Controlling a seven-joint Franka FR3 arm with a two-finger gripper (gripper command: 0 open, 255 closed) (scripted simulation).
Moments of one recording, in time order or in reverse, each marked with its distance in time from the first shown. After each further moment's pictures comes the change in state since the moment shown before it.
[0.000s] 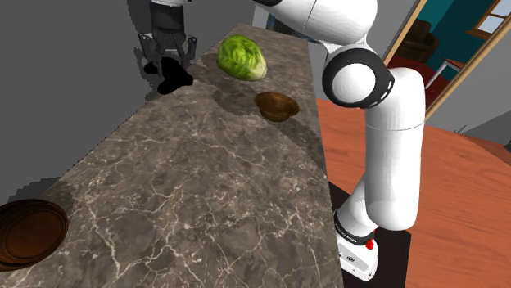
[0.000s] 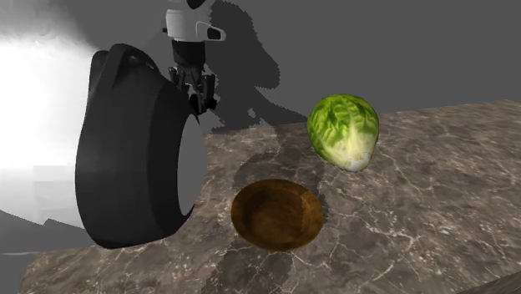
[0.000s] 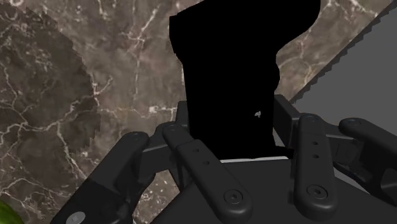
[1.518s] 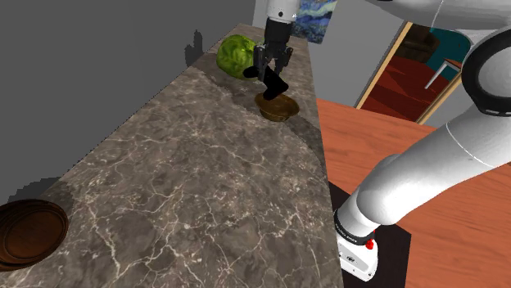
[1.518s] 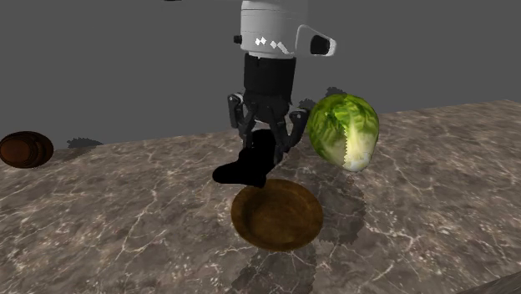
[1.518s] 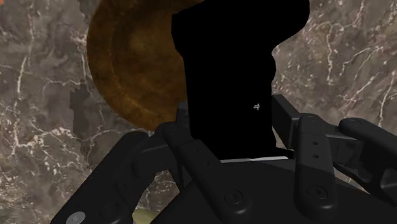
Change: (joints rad) arm -0.283 -0.745 -0.186 -0.968 0.075 0.205 -0.443
